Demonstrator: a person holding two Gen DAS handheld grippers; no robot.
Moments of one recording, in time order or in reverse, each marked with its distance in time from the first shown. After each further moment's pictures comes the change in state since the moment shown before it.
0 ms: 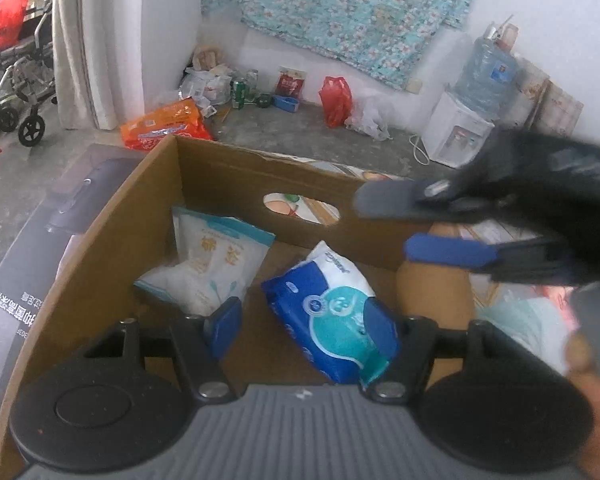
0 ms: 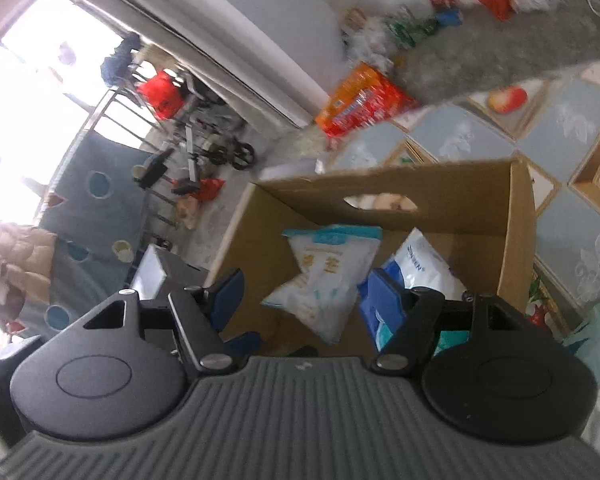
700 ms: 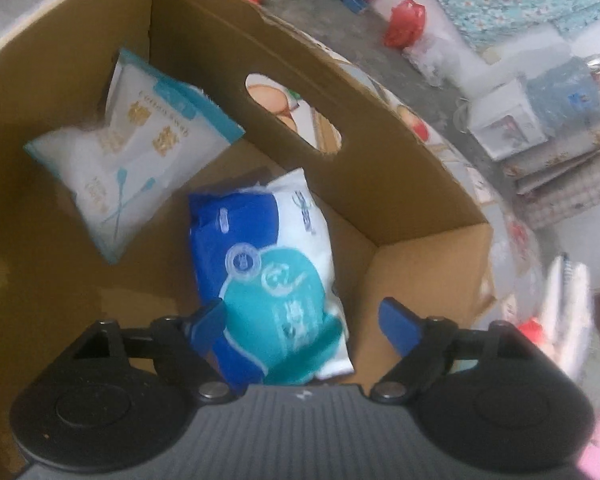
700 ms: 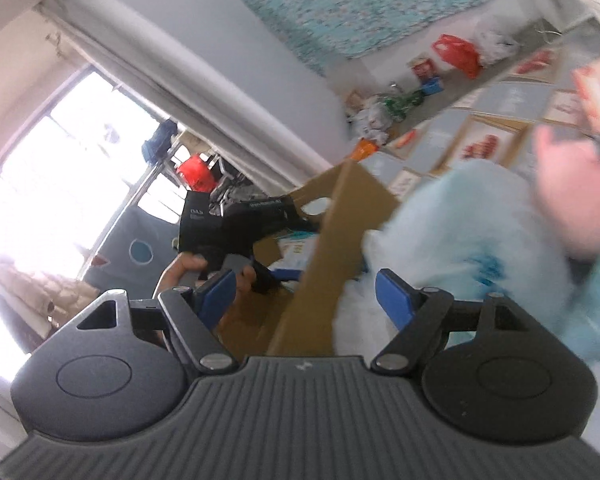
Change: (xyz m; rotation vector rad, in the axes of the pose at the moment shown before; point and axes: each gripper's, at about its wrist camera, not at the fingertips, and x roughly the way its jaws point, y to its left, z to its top) left arm 0.113 -0.011 0.016 -0.433 0.344 -0.034; right arm -0.237 -0.127 -0.141 0.069 -0.279 0.094
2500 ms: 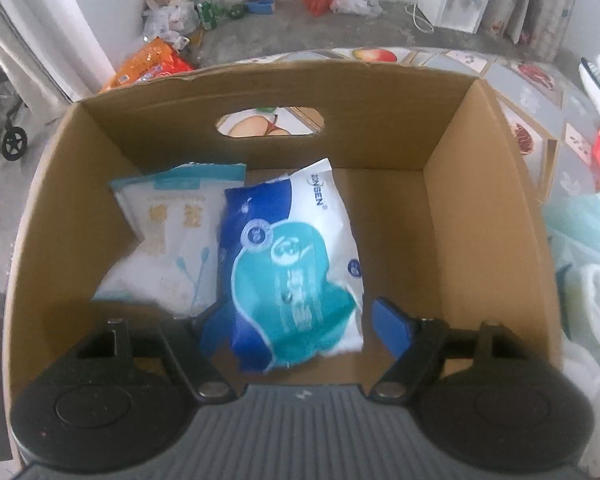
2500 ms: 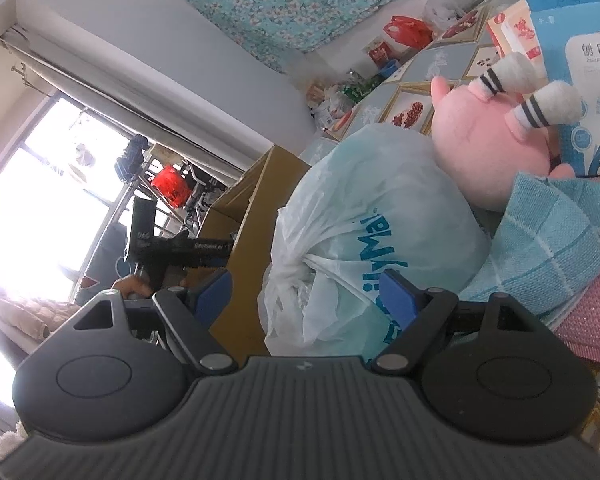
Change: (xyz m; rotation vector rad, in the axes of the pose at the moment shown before) left arm -0.027 -0.015 -0.020 0.658 -0.048 0.254; right arm -0.007 -0.070 -0.023 0.106 0.012 -0.048
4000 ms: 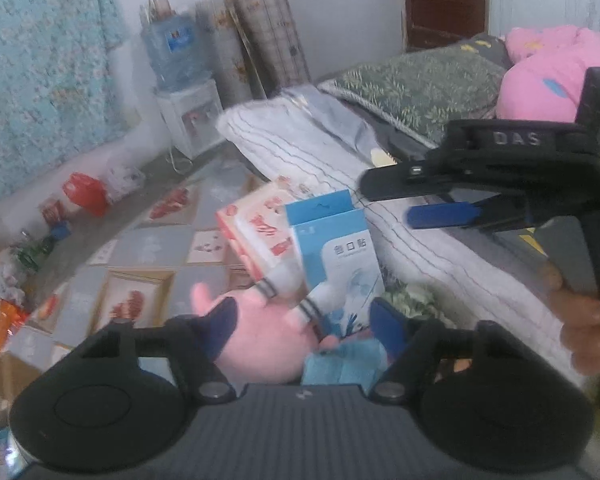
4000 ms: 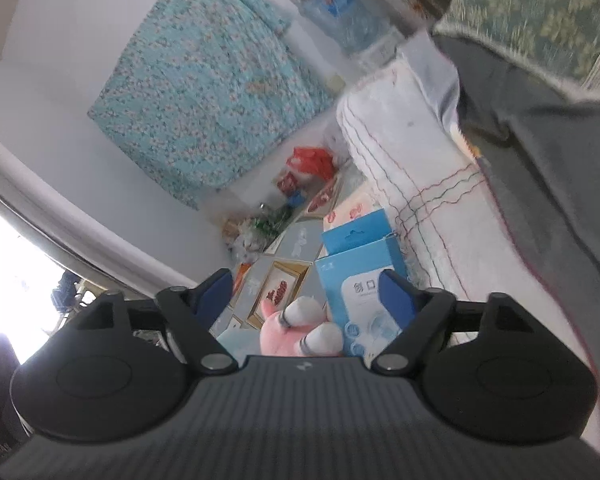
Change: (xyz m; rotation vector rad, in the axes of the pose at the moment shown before) left arm -0.072 -0.375 -0.046 0.624 -0.393 -0.255; right arm -0.108 -0.105 0.087 0.137 -0.373 -0.215
